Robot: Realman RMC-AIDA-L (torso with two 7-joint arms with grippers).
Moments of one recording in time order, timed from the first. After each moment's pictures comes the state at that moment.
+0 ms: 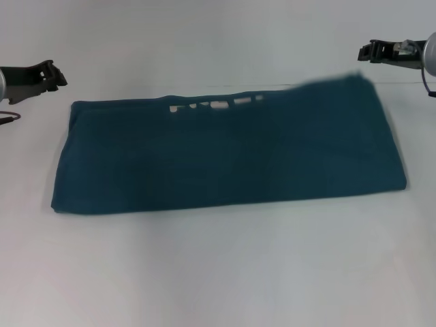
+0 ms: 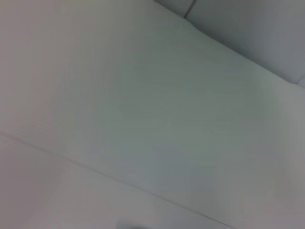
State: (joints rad) left arm -0.83 -2.02 0.49 0.69 2.59 0.83 -2.64; right arm 0.94 1.96 -0.76 -0.48 -2.43 -0.62 2.50
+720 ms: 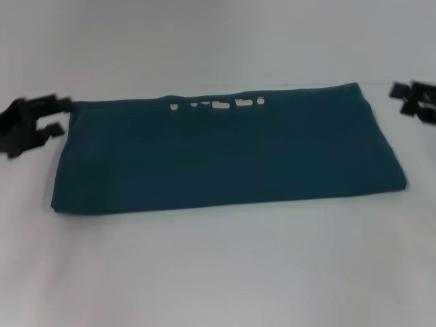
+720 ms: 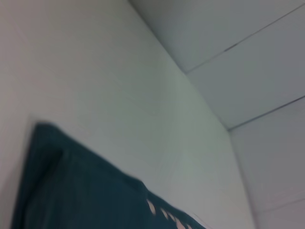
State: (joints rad) left arm -0.51 -2.03 0.48 0.83 2.06 1.35 -2.54; right arm 0.55 1.91 -0.61 -0.62 -1.87 -1.35 2.25
